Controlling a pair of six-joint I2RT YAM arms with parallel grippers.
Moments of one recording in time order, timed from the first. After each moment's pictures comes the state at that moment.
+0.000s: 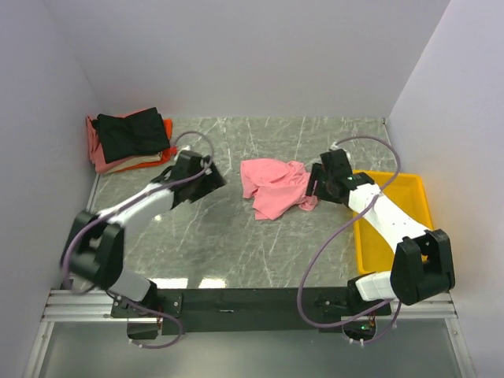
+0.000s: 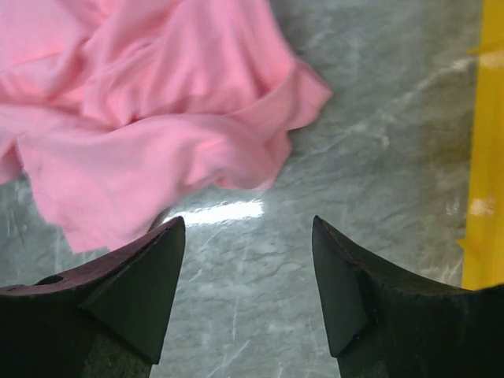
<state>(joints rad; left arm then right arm) -0.42 1.40 0.88 -0.24 -0.09 -0.87 0.33 1.36 0.98 -0.56 0.19 0.49</state>
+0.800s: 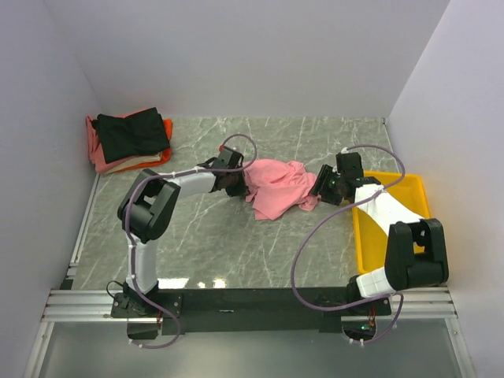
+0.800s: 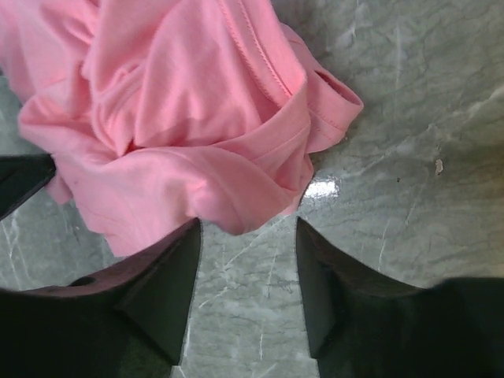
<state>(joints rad) -0.56 2.01 1.29 -0.17 0.12 -0.77 0.13 1.42 0.86 -0.35 -0.14 0.54</state>
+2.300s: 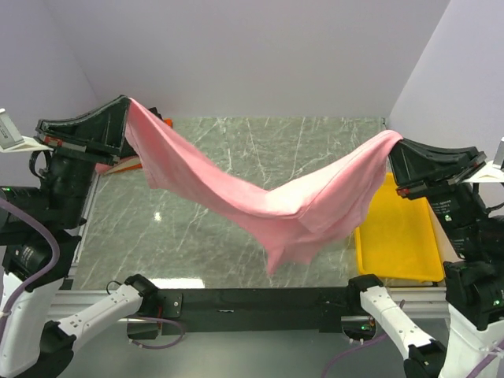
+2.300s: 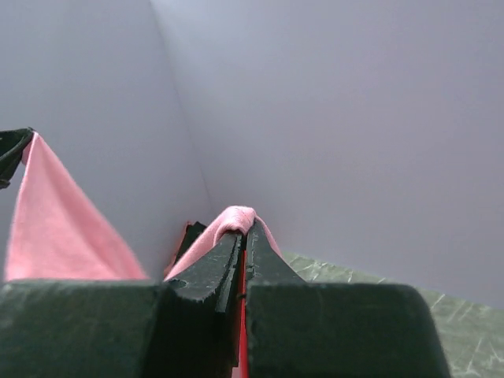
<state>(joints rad) -0.57 0.80 1.53 -0.12 -0.15 -0.49 0.21 0.73 1.62 -0.45 -0.29 0.35</state>
